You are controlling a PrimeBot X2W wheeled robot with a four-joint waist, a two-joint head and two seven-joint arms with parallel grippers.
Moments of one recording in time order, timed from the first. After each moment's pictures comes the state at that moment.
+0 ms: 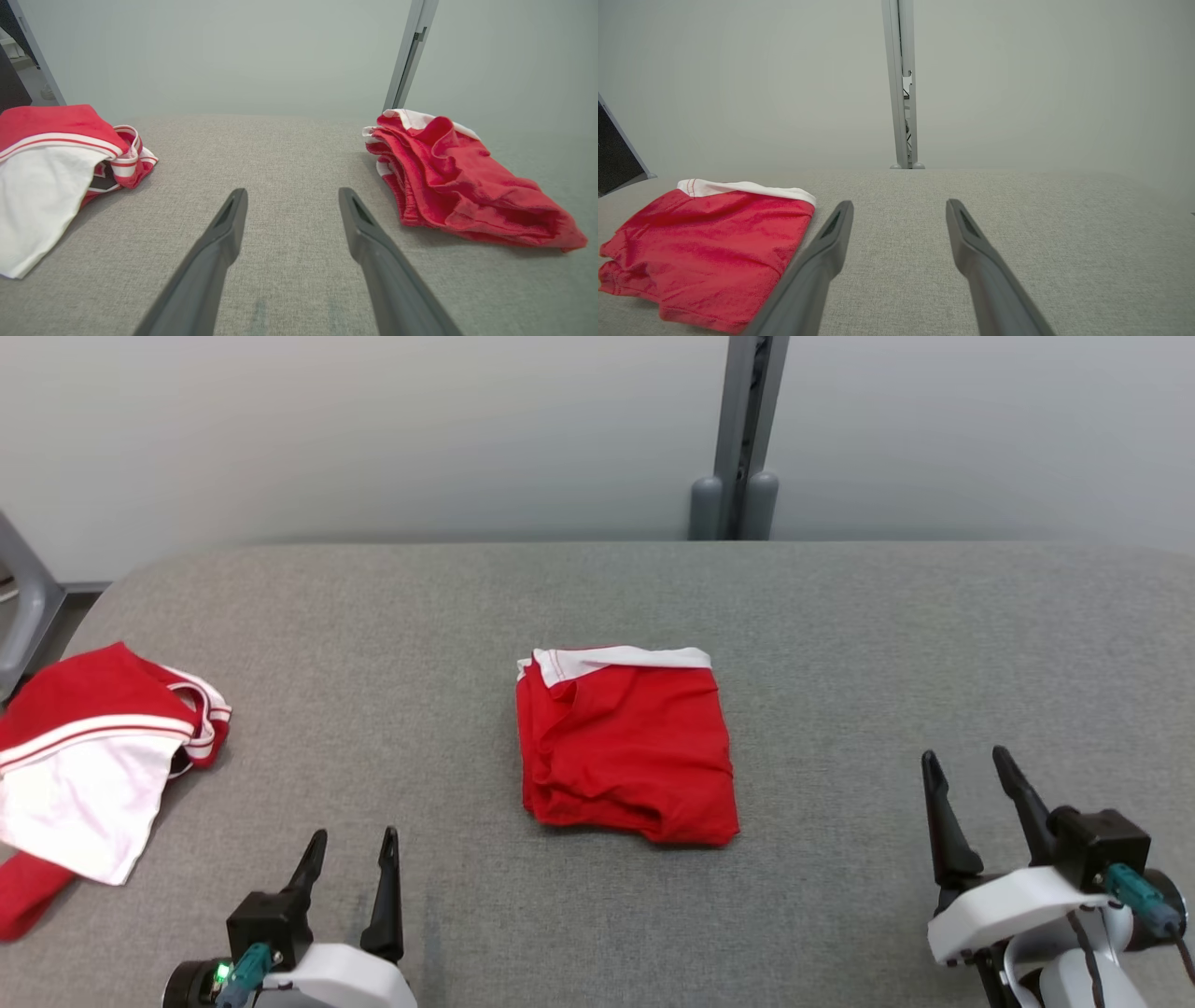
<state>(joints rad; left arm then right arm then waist) -0.11 0.05 -0.12 0.46 -0.21 0.04 -0.26 -0.21 -0.06 0.01 0.44 0.15 0.13 -0.26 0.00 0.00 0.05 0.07</state>
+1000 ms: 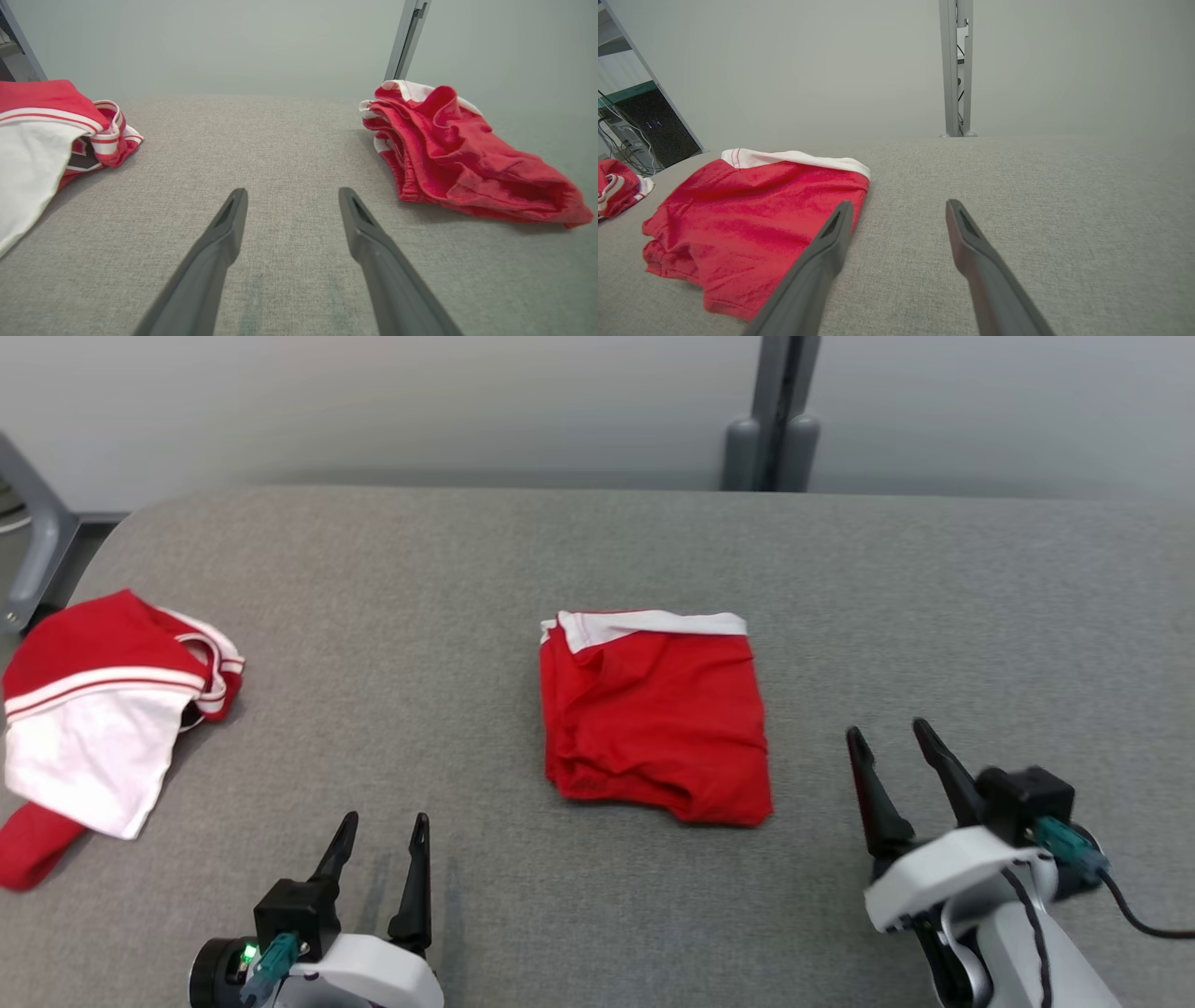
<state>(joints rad) -0.08 0.05 -0.16 0.41 -0.21 0.04 -0.26 -0.29 -0.05 0.15 0.53 0.25 0.13 -0.26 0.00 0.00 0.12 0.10</state>
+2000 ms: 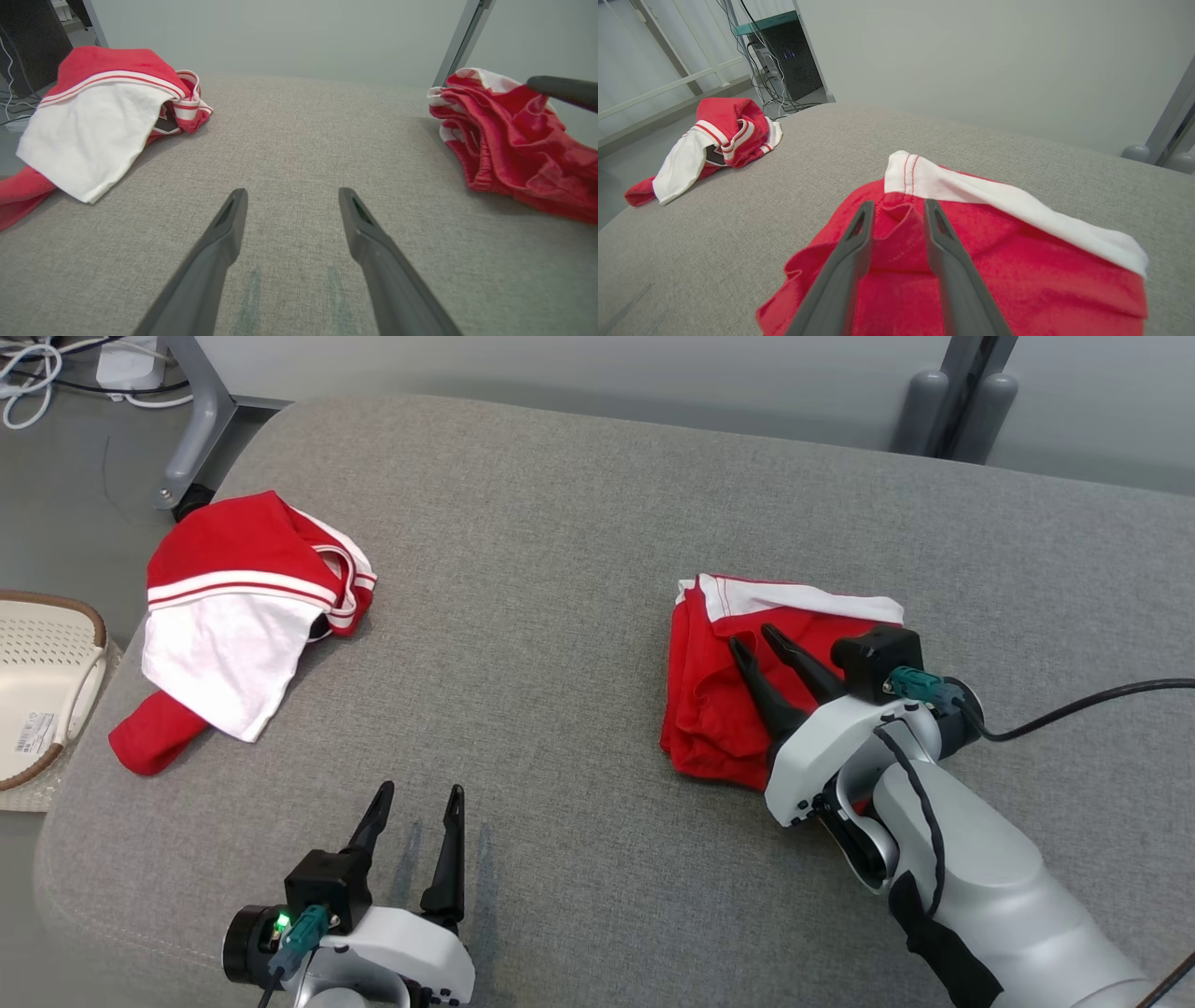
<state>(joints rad) -0.14 0.05 -0.26 0.40 -0.27 0.07 -0.26 -0.74 -0.05 0.62 0.91 0.48 0.13 -0.26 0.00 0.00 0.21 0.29</state>
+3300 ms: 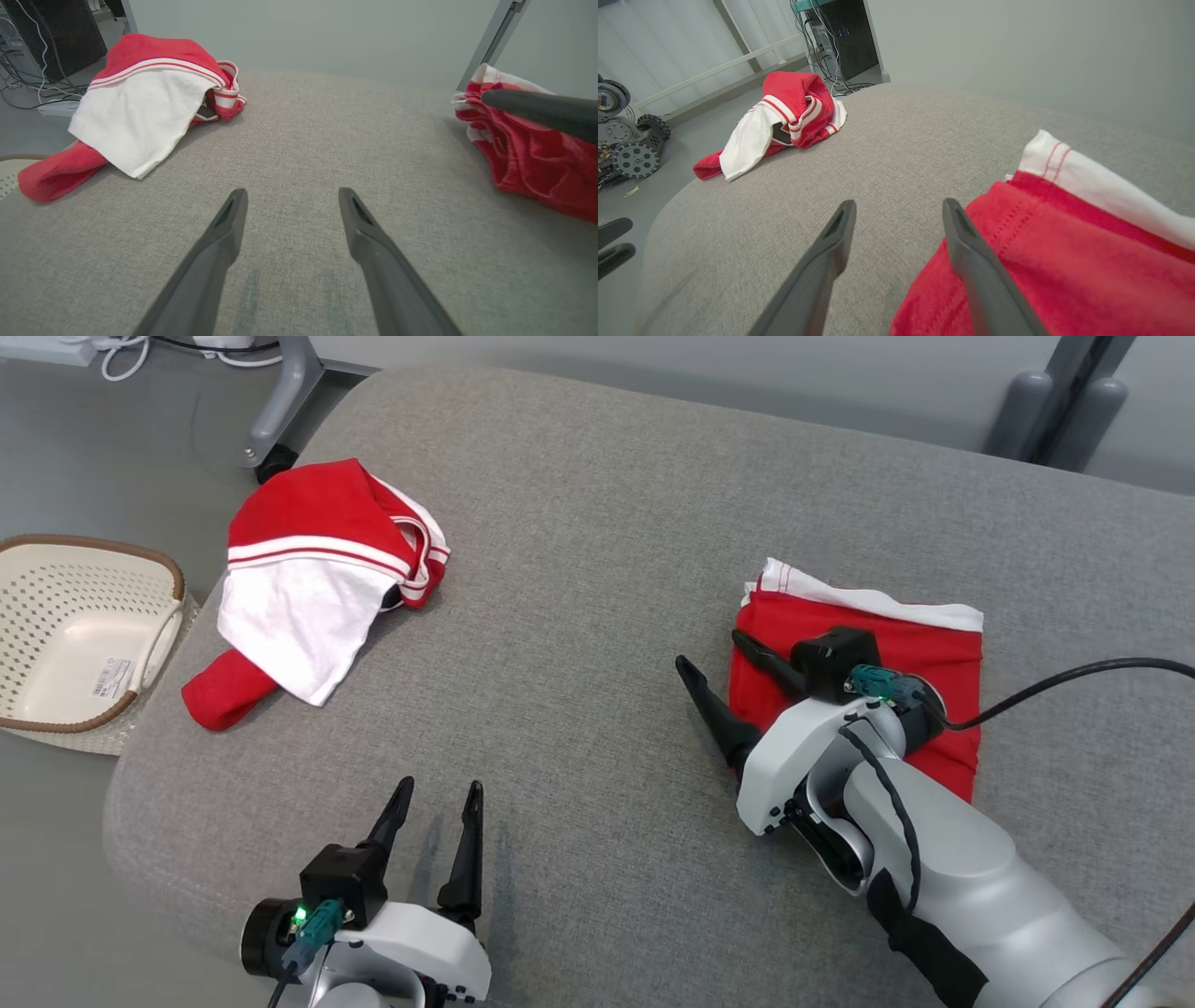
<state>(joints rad) -0.16 0.05 -0.31 0.40 -0.31 0.08 -0.26 -0.80 -0.05 0.80 0.95 0.62 0.13 -0.26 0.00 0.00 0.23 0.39</state>
